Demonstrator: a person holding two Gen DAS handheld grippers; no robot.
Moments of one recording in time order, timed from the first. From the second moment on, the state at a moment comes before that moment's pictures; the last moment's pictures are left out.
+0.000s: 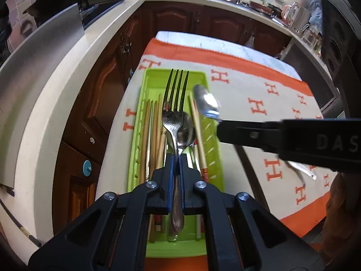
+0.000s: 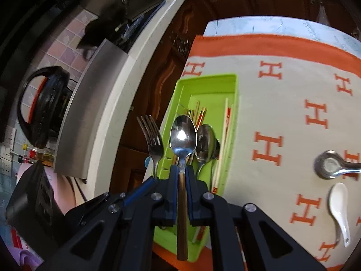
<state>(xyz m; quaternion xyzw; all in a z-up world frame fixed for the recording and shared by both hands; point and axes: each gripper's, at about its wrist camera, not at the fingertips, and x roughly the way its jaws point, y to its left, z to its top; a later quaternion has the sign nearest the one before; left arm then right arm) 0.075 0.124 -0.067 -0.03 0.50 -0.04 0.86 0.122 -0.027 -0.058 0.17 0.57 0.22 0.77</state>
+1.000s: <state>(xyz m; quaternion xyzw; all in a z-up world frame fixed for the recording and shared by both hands) 0.099 0.131 -0.127 -0.05 0.56 -0.03 0.83 0.127 -0.013 -0.117 0.12 0.64 0.17 0.74</state>
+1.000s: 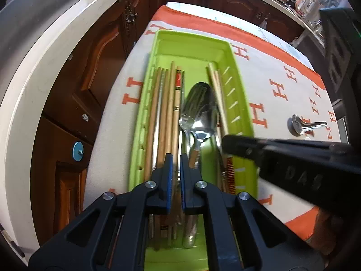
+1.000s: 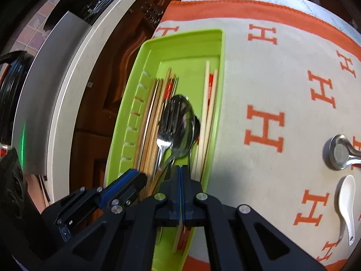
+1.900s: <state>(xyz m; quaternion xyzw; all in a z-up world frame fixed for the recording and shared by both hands) 0.071 -0.002 -0.056 0.01 0.52 -0.18 0.84 0.056 -0.190 -0.043 0.10 0.52 0.12 0.84</state>
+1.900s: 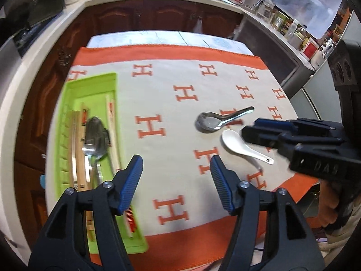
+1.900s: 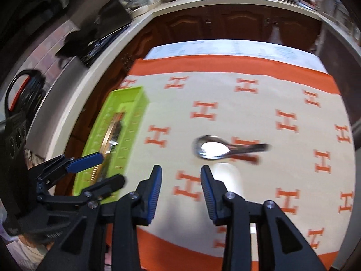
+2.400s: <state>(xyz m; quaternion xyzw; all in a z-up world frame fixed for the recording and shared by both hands) 0.112 -0.049 -0.109 -0.02 0.57 -0.19 0.80 0.081 -0.233 -0.131 0.04 0.58 0.09 0.81</state>
